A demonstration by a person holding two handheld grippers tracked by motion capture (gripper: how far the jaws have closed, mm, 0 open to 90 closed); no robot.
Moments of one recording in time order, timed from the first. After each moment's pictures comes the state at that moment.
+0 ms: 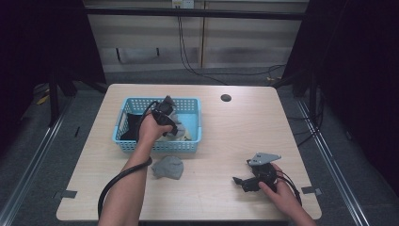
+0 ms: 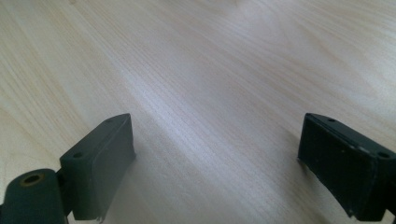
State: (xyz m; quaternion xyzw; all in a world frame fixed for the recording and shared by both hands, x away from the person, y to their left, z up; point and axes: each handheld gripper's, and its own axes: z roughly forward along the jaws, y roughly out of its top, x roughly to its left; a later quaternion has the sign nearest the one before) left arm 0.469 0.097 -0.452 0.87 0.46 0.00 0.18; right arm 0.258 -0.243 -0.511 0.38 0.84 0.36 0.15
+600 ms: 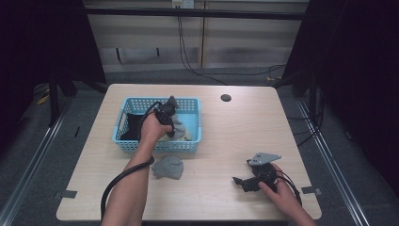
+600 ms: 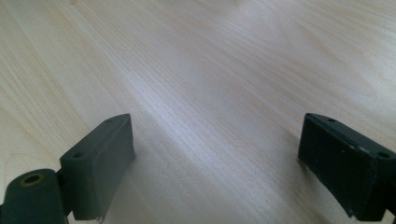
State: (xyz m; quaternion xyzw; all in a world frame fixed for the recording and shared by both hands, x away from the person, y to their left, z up) left arm 0.470 0.091 -0.448 0.88 0.45 -0.03 0.13; right arm 0.258 -0.243 -0.511 0.38 0.84 0.36 0.14
